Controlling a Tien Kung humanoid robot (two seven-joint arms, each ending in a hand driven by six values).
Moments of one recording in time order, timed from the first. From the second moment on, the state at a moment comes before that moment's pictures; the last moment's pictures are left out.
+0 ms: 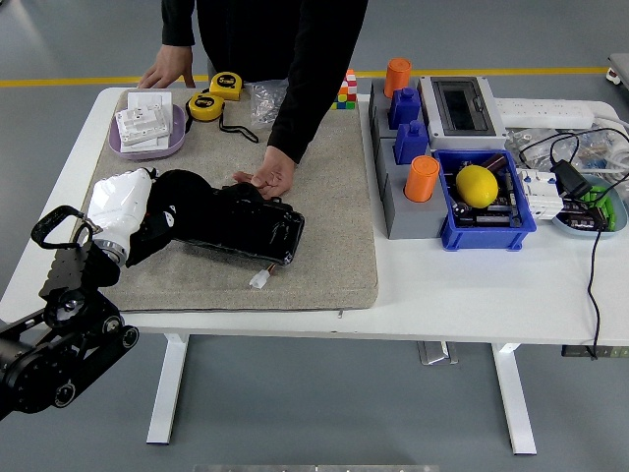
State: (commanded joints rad) left arm -0.45 0.34 -0.81 -1.13 2.07 0.44 0.47; right arm -0.08 -0.27 1.08 0.22 -0.41 0.14 -0.14
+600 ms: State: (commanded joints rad) left arm -0.42 0.36 -0.88 -1.10 2.09 0.44 0.47; right arm -0.08 -0.27 1.09 0.22 -0.42 0.14 -0.14
